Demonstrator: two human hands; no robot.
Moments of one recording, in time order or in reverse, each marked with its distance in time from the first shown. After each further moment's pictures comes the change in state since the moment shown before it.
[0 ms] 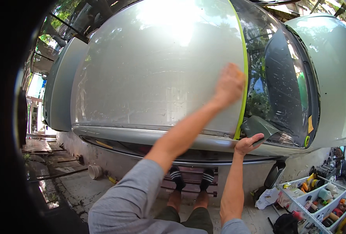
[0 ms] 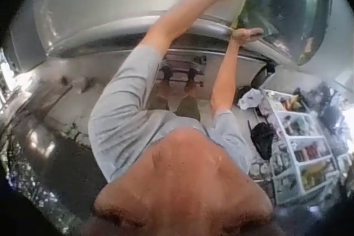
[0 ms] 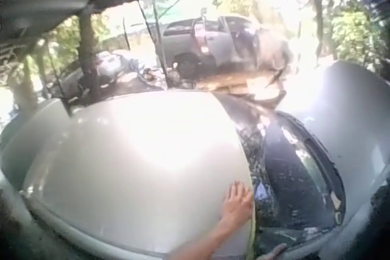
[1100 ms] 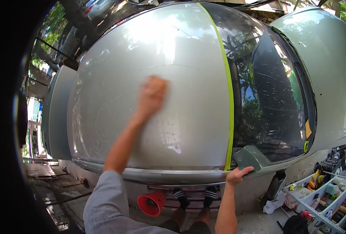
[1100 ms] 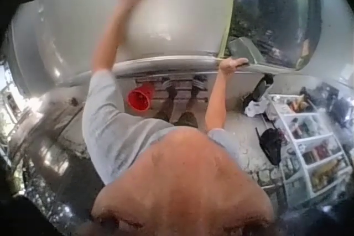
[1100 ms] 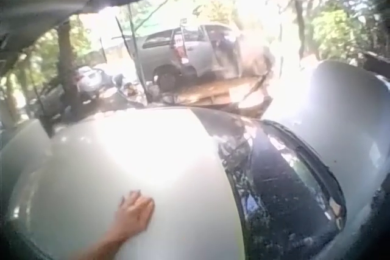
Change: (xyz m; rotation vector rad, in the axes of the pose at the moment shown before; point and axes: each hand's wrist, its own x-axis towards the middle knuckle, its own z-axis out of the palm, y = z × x) left_hand 0.025 -0.187 -0.082 0.028 -0.048 0.092; right_hand 0.006 0.043 -0.066 -0.860 0.102 -0.570
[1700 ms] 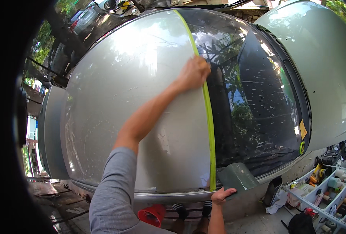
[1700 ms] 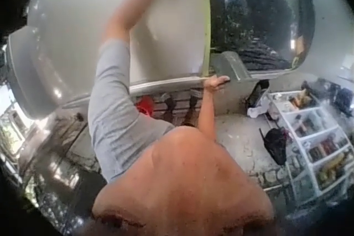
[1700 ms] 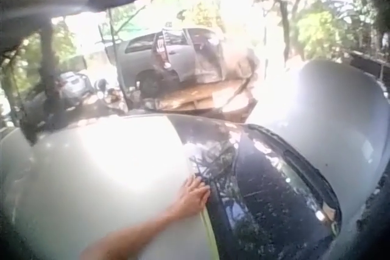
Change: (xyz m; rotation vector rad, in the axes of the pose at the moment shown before) left_hand 0.211 0.094 0.157 -0.230 0.008 0.345; right_hand -0.071 0.042 -0.013 -0.165 -0.314 0.014
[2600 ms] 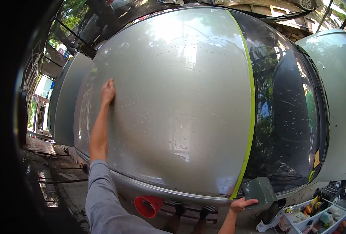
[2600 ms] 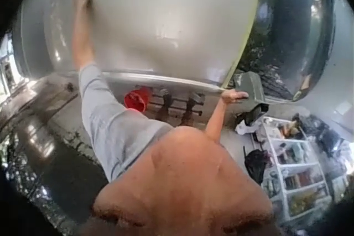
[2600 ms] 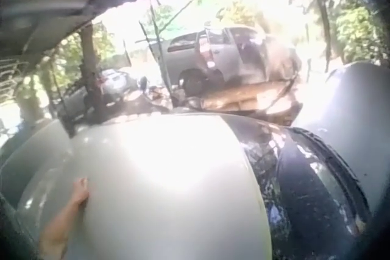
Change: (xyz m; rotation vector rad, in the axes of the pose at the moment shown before) left_hand -0.403 -0.227 -0.363 0.656 0.257 -1.162; right_hand 0.053 -0.053 -0.021 -0.220 0.352 -0.387
